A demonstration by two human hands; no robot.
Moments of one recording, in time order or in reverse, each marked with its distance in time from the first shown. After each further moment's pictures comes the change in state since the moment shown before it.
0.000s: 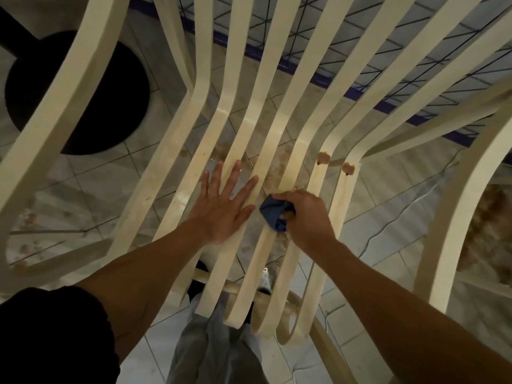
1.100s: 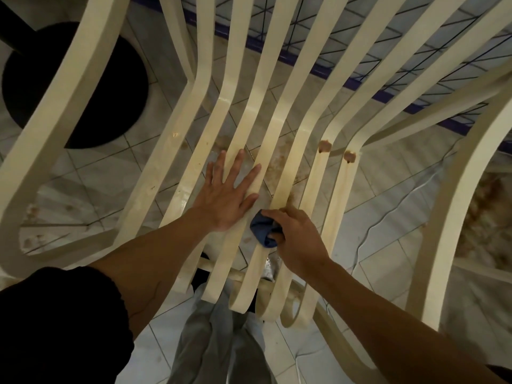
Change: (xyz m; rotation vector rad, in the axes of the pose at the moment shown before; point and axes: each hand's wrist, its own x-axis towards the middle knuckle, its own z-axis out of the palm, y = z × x) left_hand 0.001 -0.002 0.003 -0.045 -0.008 0.003; right_hand -0.056 -0.013 0.026 -0.004 -0.132 -0.080
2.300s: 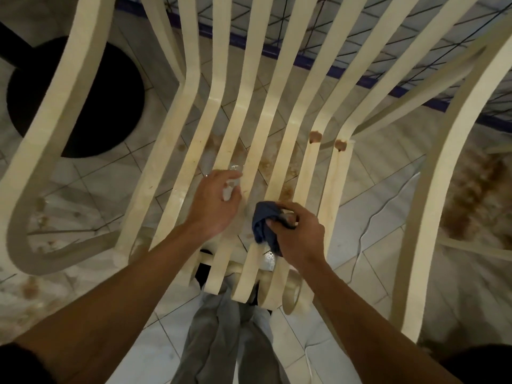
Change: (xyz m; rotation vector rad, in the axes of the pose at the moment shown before) left_hand -0.040 0.027 -0.040 -0.749 0.256 -0.207; right_hand -0.022 -0.023 -0.010 0.615 0.275 0.474
